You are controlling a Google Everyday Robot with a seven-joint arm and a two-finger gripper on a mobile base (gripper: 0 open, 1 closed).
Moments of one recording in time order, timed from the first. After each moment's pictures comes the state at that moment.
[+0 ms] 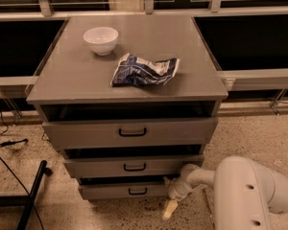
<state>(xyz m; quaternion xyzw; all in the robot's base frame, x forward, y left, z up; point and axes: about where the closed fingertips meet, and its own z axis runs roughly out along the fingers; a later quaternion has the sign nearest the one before) 0.553 -0.114 0.183 -0.65 0.72 0.18 0.17</state>
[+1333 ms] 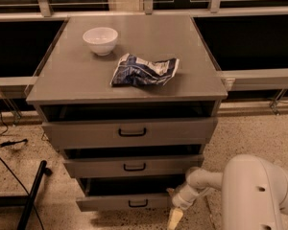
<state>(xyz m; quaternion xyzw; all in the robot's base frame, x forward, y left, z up) 0.494 -0.125 0.206 -0.63 0.73 0.24 0.11</state>
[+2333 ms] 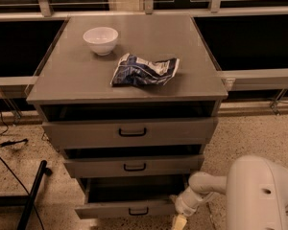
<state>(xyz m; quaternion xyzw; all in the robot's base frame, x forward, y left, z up) 0.458 -0.136 0.208 -0.62 0.74 0.26 0.08</state>
